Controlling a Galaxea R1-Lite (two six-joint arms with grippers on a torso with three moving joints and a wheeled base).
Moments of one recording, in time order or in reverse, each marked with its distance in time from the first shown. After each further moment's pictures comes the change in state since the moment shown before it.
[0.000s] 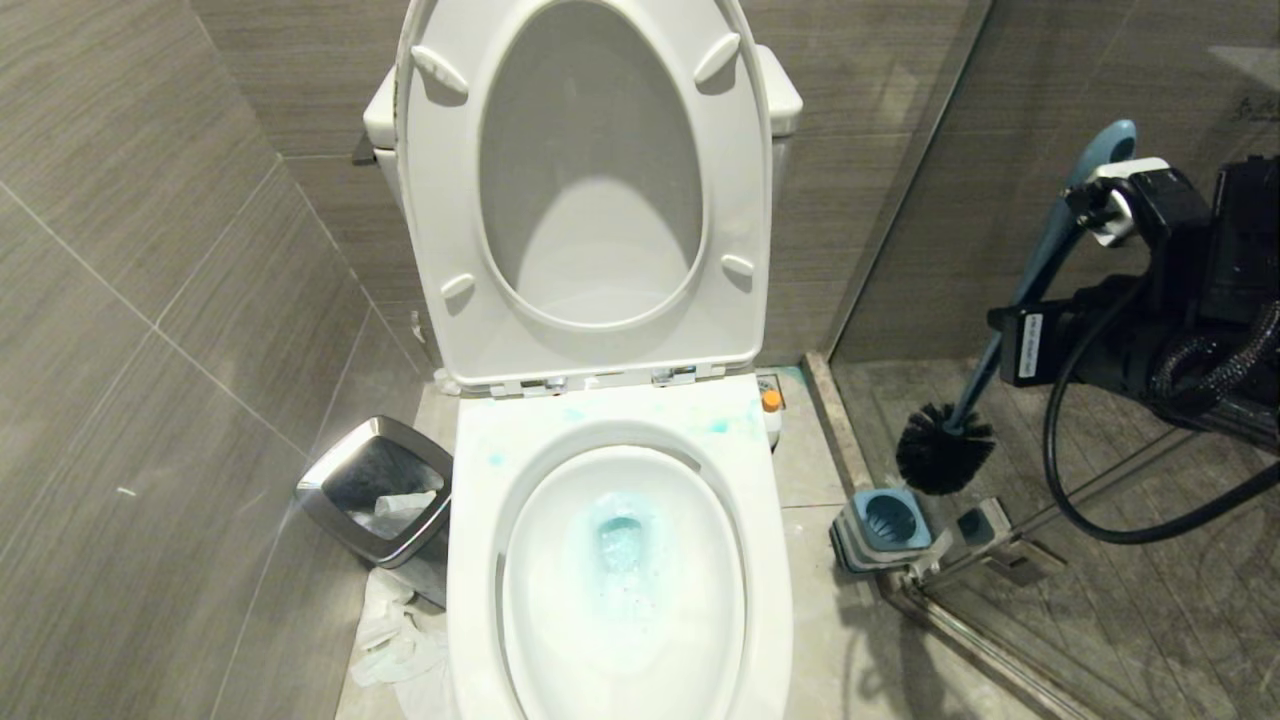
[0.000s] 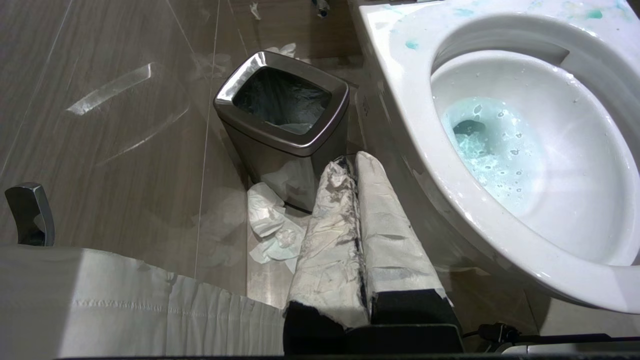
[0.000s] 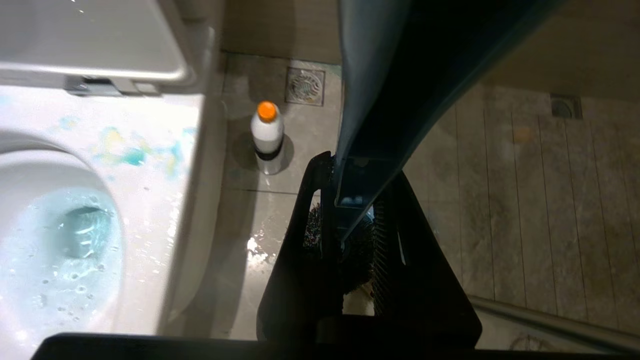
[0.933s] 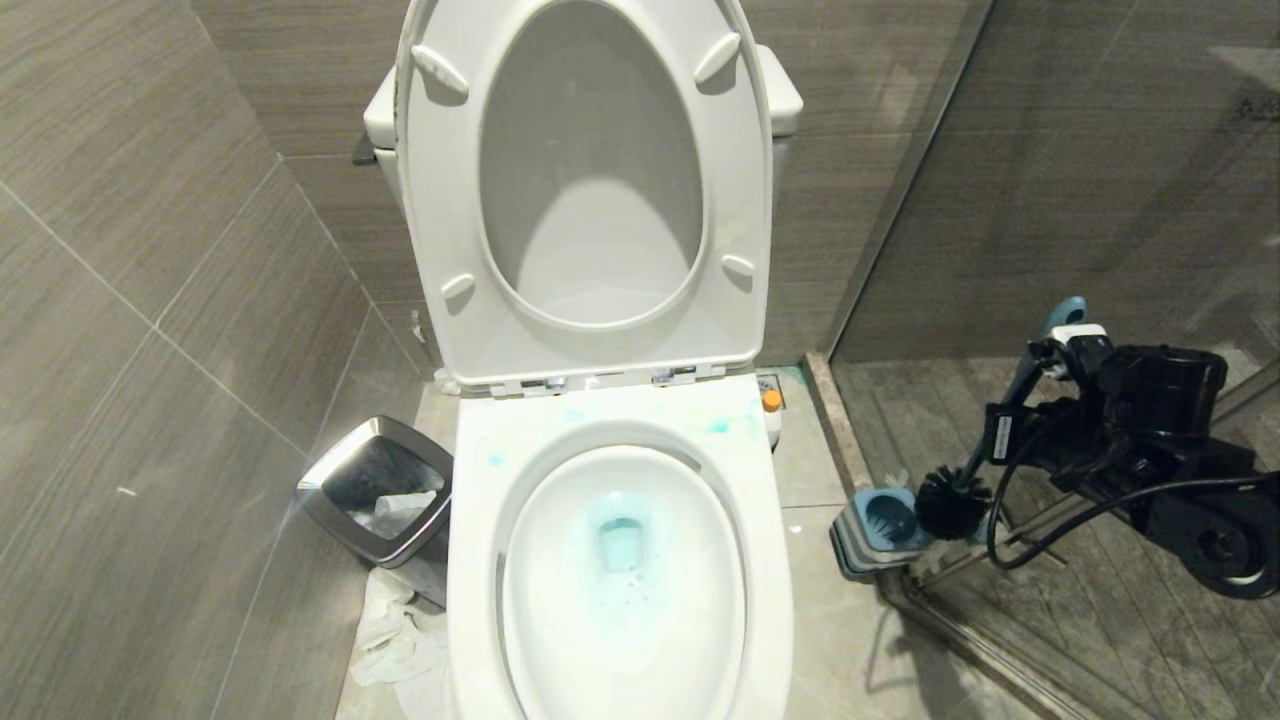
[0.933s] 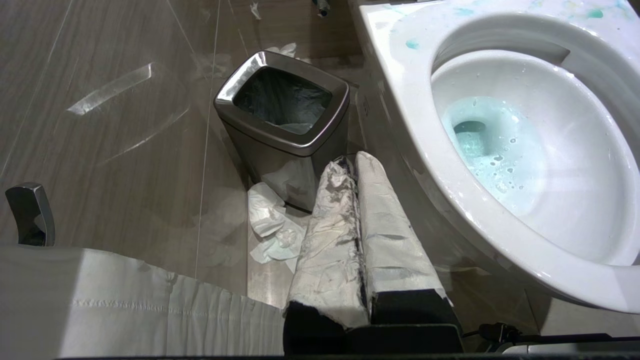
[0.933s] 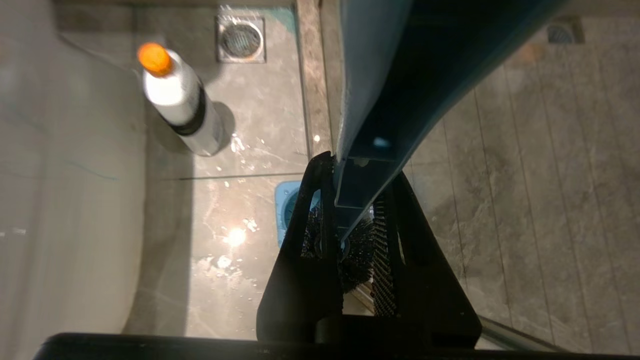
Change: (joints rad) left arm 0.001 0.000 0.000 0.000 0.000 0.000; right arm -0.303 0.408 0.275 -0.644 0.181 -0.003
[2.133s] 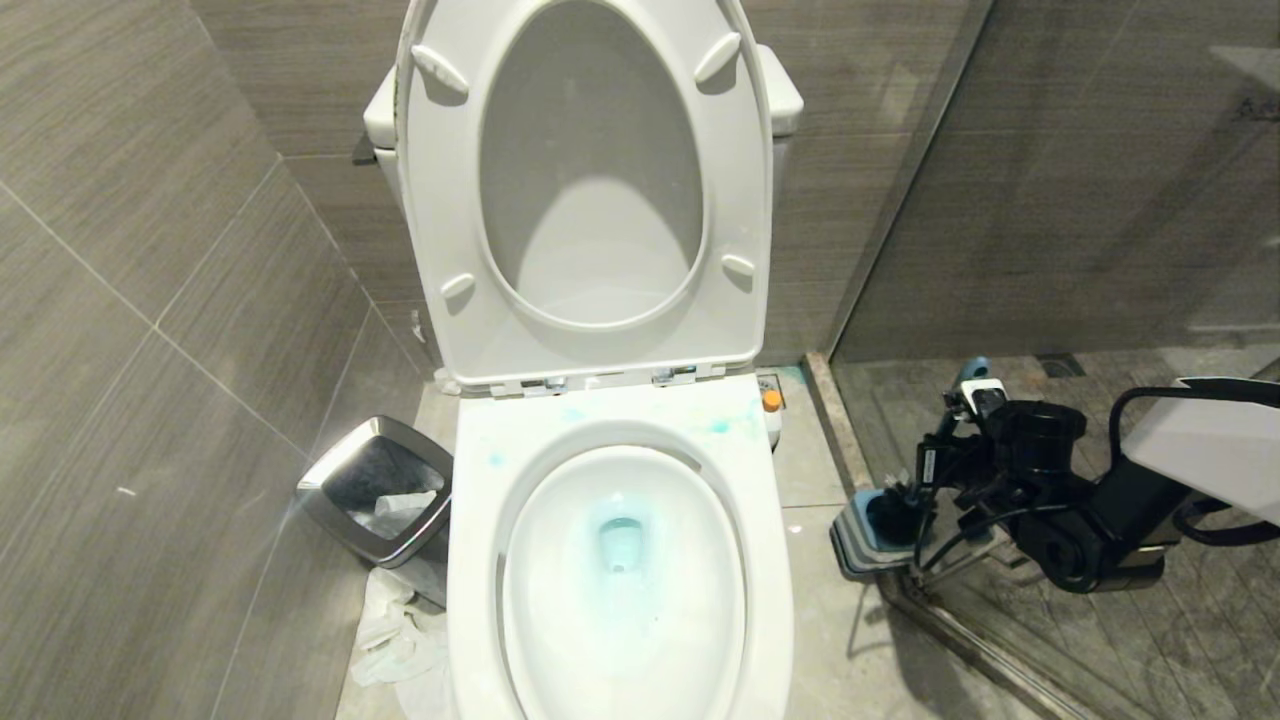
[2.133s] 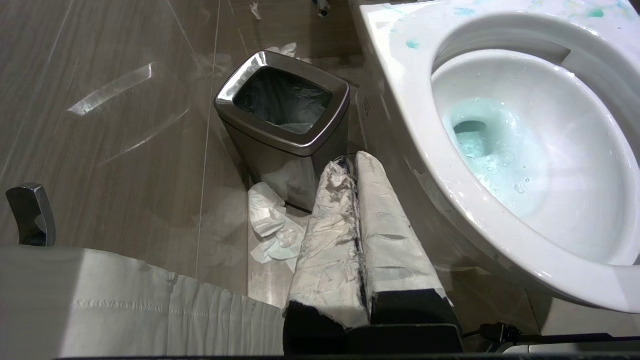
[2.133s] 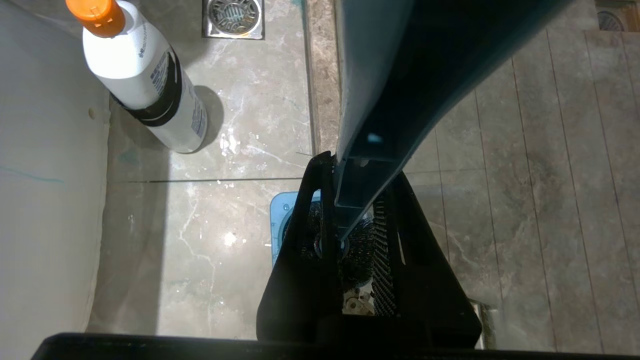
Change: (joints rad) left arm 0.000 0.000 0.000 0.000 0.000 0.002; right arm -0.015 0.427 -0.199 -0.215 0.025 -0.033
